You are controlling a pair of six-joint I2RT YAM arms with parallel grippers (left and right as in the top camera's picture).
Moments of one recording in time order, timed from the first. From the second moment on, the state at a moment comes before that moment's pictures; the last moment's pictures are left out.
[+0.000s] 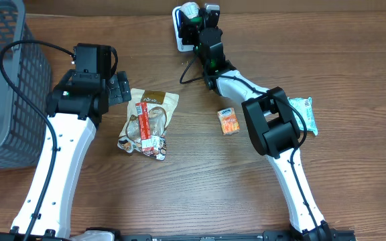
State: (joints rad) left arm -0.12 1.46 1.35 -0.89 -0.33 -0.28; right arm 0.43 2.64 1.96 0.62 0.15 0.38
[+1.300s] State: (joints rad) left arm -0.12 1.46 1.35 -0.89 -0.33 -0.28; right arm 0.40 1.95 1.80 -1.20 0.15 0.38
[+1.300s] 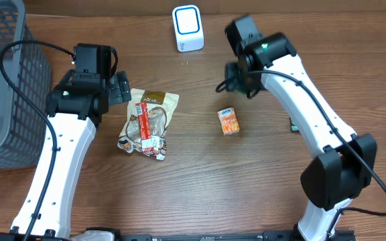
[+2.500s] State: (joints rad) left arm -0.12 1.46 1.35 -0.89 -0.33 -0.28; right arm 0.08 1.94 1.64 -1.21 0.11 0.31
